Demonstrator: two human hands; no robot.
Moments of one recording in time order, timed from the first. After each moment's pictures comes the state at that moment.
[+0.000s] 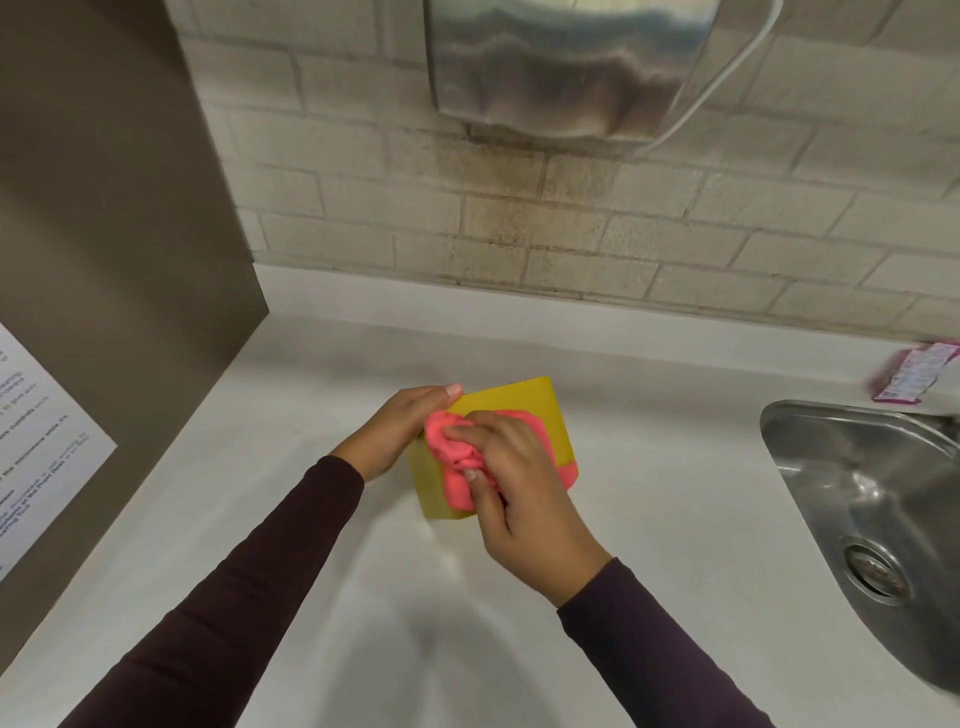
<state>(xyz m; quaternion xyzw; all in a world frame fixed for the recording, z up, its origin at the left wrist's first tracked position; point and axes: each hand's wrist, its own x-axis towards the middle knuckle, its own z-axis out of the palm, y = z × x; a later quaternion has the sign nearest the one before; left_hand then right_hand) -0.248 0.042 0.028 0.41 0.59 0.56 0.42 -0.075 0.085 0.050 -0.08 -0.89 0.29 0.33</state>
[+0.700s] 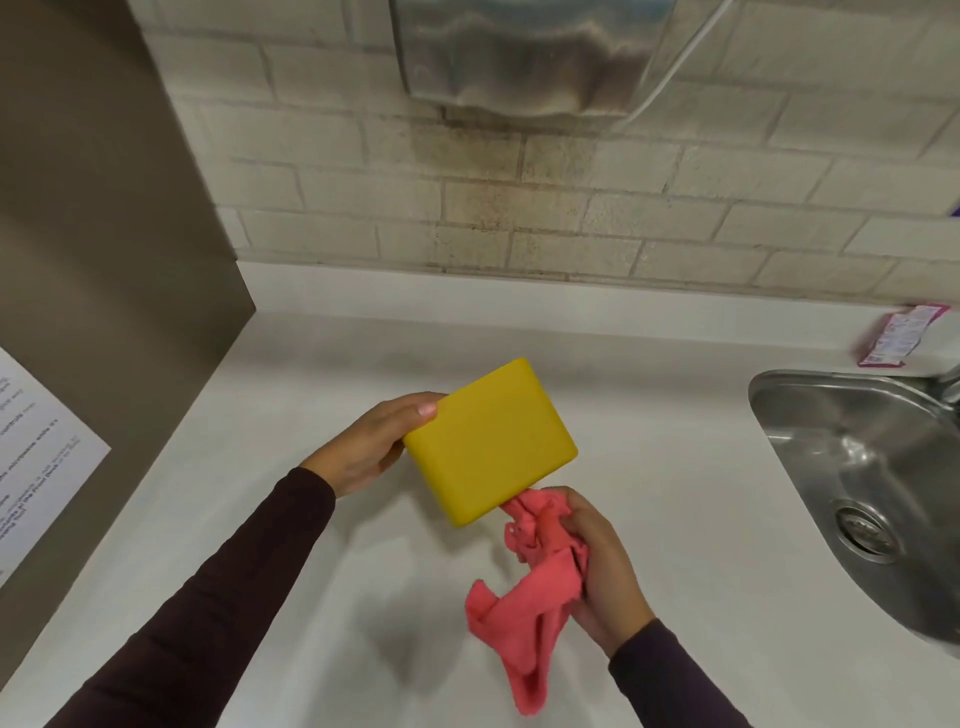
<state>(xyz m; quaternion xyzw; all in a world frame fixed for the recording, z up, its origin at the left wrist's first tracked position) -0.246 0.018 0.019 0.40 0.57 0.53 0.49 -0.009 0.085 -0.012 -0.25 -0.41 0.84 0.26</state>
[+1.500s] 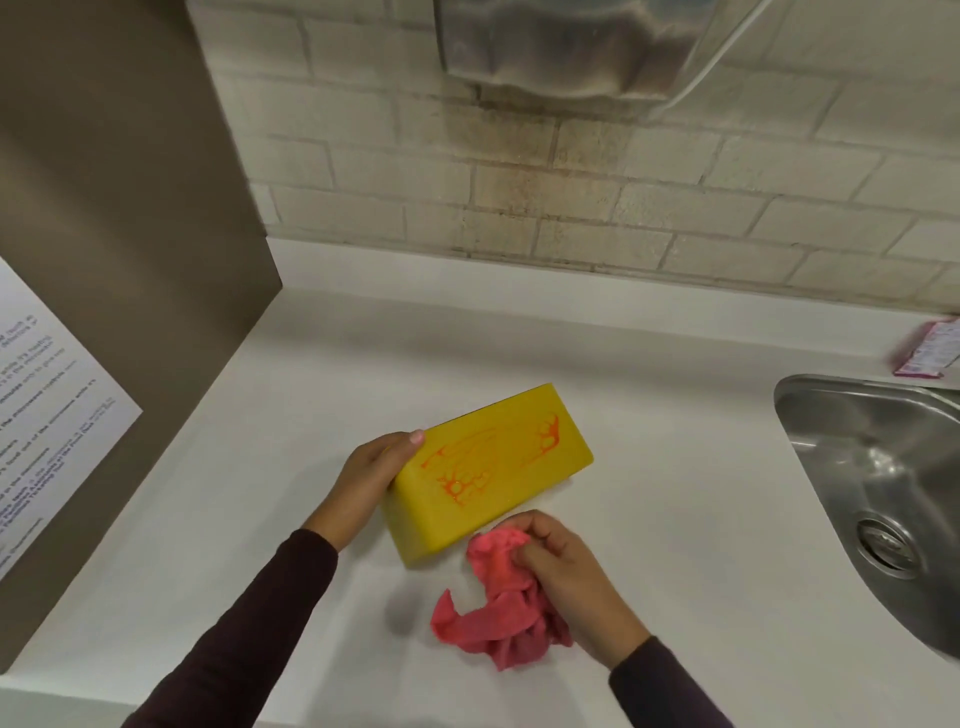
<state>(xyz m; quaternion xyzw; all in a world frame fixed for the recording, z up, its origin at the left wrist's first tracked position) -0.215 -0.033 -0.014 0.27 0.69 0.56 0.38 -0.010 0.060 -0.017 -0.32 -0.63 0.70 0.11</state>
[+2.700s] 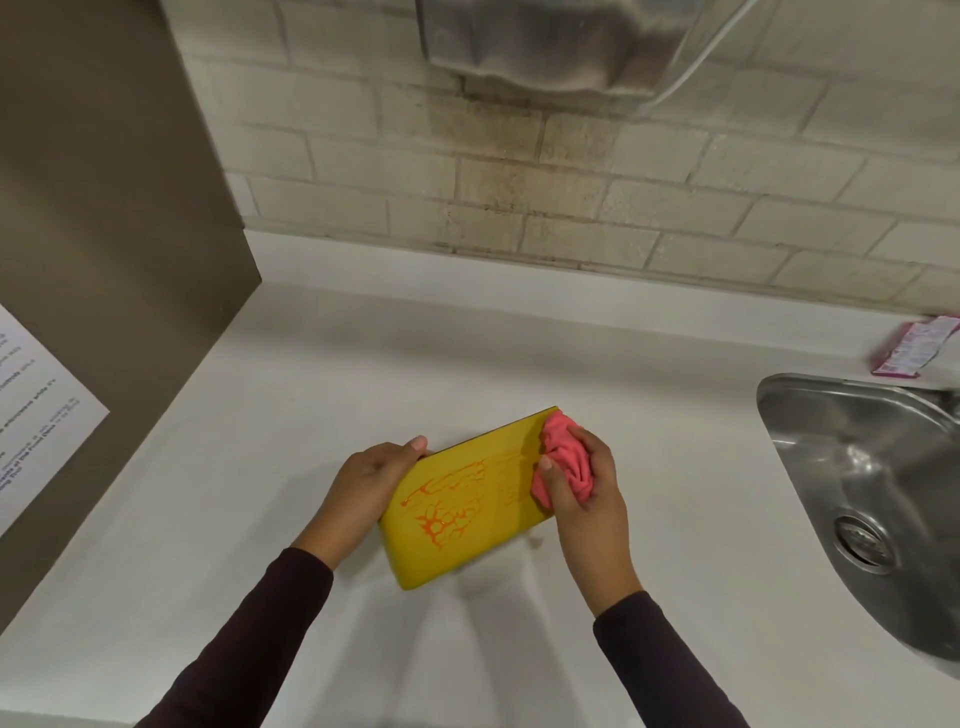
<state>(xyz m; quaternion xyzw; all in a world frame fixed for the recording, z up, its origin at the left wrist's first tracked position) -0.201 -0.016 -0.020 0.25 0.74 0.53 0.33 -0.020 0.111 -0.030 -0.36 -0.70 0.50 0.36</state>
